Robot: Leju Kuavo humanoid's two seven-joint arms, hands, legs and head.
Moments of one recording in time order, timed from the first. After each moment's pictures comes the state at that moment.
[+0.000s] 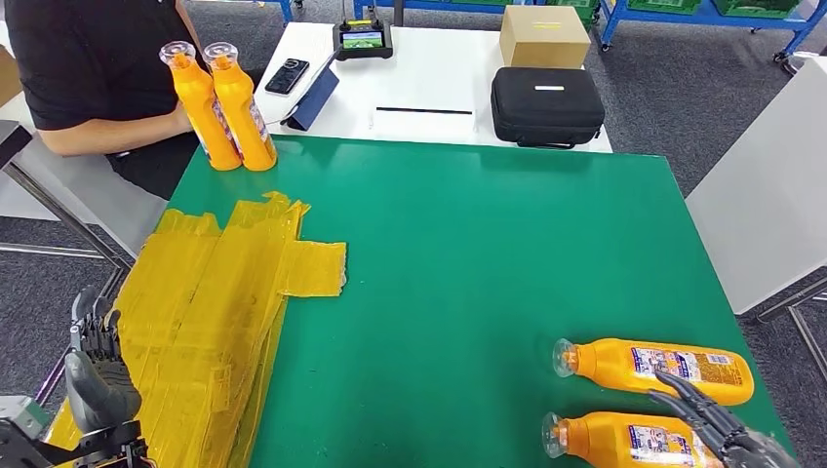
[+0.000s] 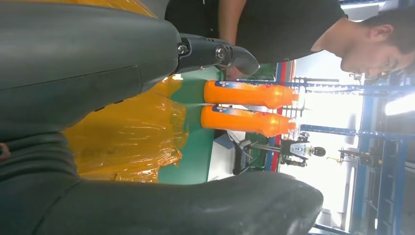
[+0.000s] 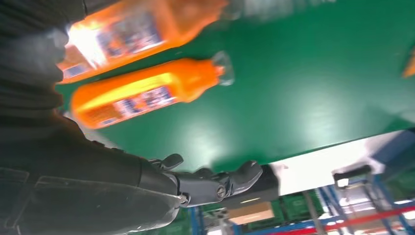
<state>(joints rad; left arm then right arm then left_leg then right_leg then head) 0.19 -0.30 0.37 -1.52 0.01 -0.24 -0.62 0.67 -0.05 -0.81 -2.27 0.74 0.83 -0.70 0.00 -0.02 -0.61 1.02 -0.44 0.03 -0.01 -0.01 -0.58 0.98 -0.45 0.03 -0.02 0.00</state>
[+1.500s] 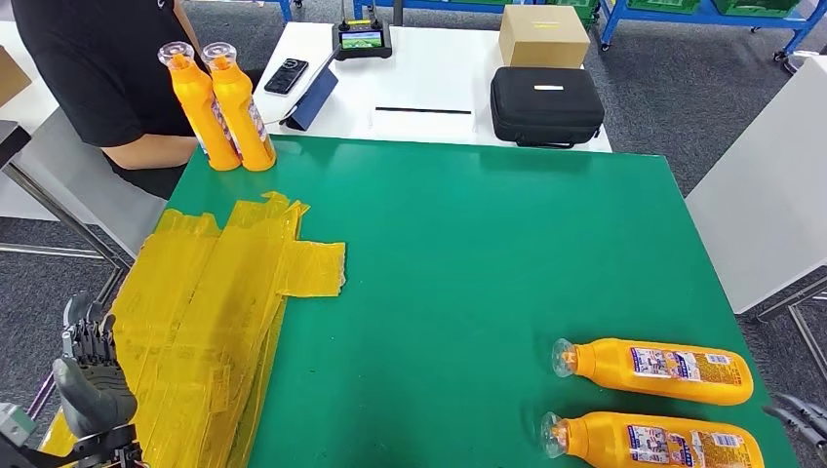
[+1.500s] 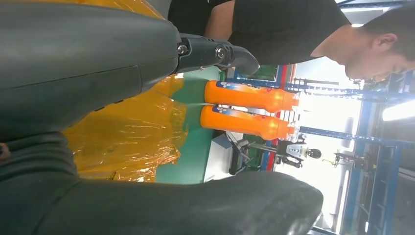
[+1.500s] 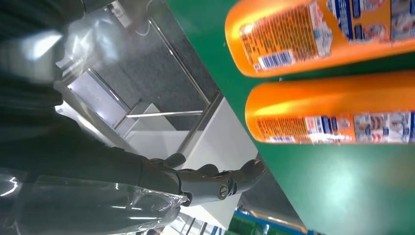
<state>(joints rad) 0.19 -0.30 0.39 -1.51 0.07 -0.27 -0.62 0.58 -0.24 -1.02 -2.04 1.21 0.87 -0.70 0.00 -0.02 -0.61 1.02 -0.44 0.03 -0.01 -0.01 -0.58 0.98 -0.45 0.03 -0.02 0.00</state>
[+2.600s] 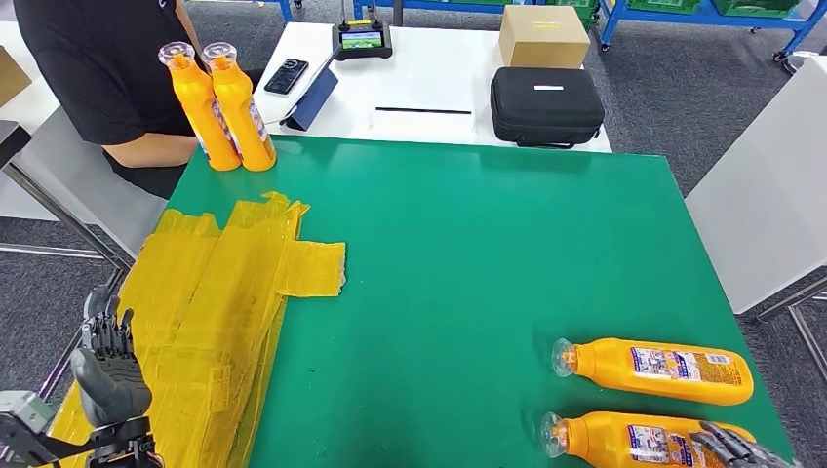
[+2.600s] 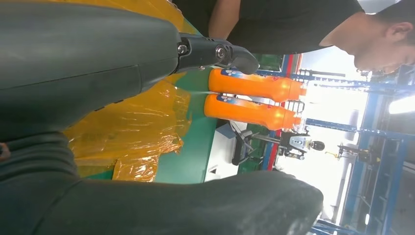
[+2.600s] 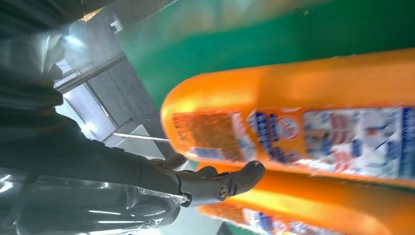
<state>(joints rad) 0.17 -0.26 0.32 -1.46 0.10 -0.23 -0.62 0.58 -0.15 -0.80 -1.91 1.46 0.78 -0.70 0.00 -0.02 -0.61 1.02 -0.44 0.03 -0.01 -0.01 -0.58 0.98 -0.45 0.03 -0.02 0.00</state>
